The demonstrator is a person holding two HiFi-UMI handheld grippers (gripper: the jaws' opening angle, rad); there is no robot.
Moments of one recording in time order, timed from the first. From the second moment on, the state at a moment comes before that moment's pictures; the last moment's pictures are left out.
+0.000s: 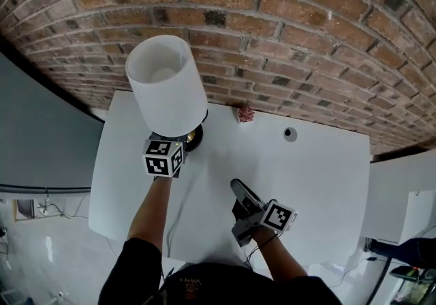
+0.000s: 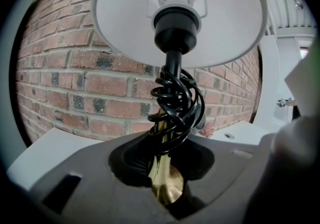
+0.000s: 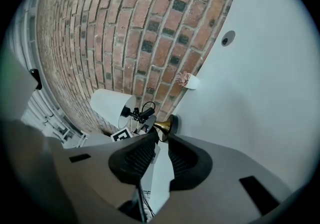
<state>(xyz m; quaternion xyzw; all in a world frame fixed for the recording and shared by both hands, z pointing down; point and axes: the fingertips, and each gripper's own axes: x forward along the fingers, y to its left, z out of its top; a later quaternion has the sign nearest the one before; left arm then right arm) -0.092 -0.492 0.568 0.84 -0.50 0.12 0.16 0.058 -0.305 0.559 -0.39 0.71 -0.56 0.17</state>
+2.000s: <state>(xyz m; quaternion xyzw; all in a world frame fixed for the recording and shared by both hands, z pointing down) -0.134 -0.401 0.610 0.83 -0.53 0.13 0.09 0.052 -0.234 0.585 -0.43 0.69 -0.57 0.10</state>
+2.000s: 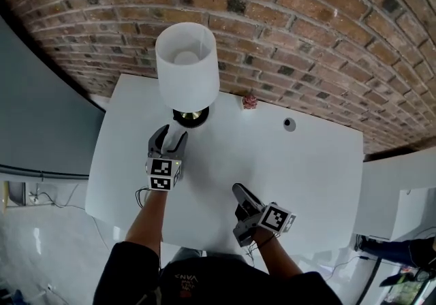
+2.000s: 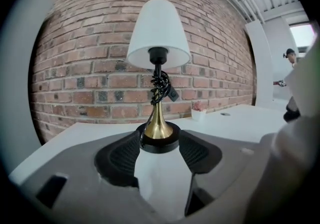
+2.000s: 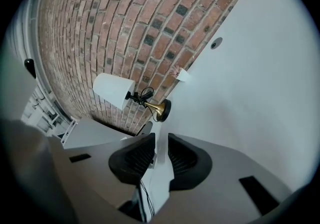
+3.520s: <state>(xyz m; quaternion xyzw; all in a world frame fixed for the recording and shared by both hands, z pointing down) -0.202 -0.054 0.474 0.85 -0.51 0.08 0.07 -0.022 -0.063 0.506 -0.51 0.81 -0.29 -0.01</state>
